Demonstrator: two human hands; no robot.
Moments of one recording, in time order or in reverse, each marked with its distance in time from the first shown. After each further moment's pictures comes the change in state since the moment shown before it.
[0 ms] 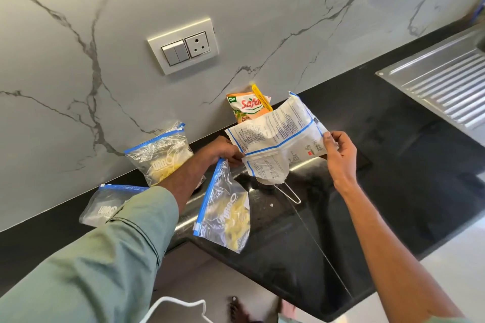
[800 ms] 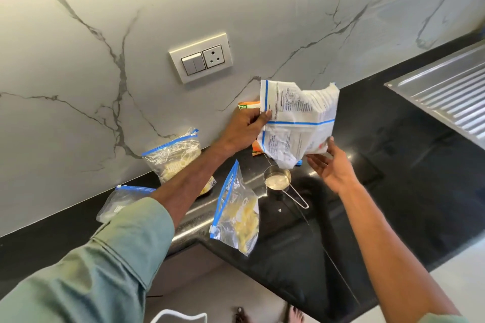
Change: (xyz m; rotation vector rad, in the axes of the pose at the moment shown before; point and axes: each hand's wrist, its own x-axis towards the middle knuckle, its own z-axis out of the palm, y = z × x) left_hand -0.092 0.063 0.007 0.025 0.131 0.730; right_hand -0.003 -0.022 0.021 0.620 -0.163 0.615
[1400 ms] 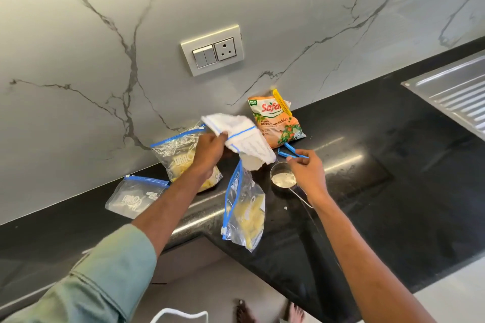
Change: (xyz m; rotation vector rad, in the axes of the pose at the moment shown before) left_hand -0.048 -0.070 -0.043 -0.188 0.480 -0.512; right_hand -0.025 0.063 0.051 -0.796 0.092 -0.280
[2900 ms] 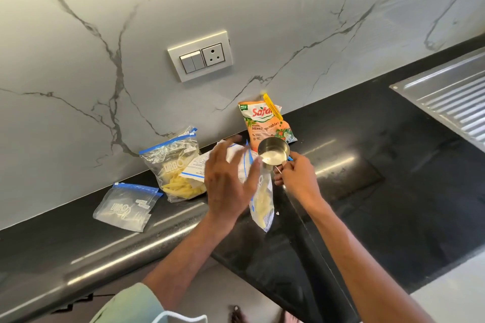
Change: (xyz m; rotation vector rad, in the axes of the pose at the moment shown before) left_hand -0.082 -0.029 0.053 0.575 0.331 0.893; right_hand -0.024 -0.034 -0.011 -0.085 -0.146 -0.089
